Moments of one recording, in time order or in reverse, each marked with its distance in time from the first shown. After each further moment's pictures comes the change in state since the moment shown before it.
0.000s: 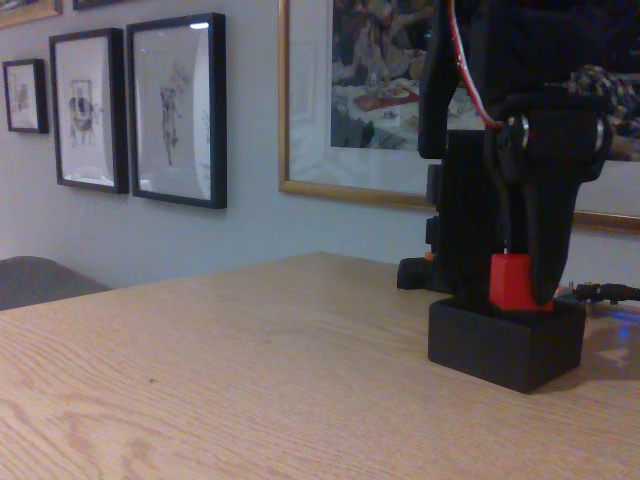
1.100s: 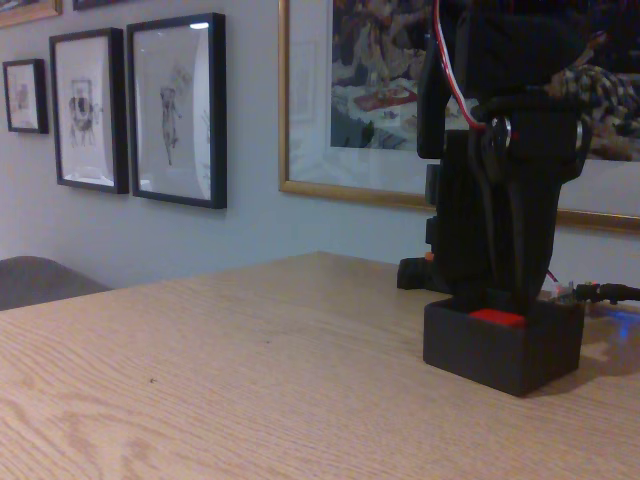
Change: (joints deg) arm -2.1 6.7 5.1 -0.3 3.1
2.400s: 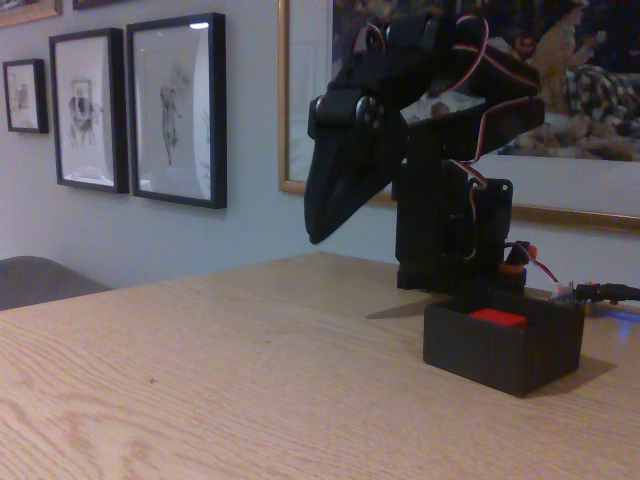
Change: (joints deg) arm -45.3 57.5 38.8 -12.8 2.1
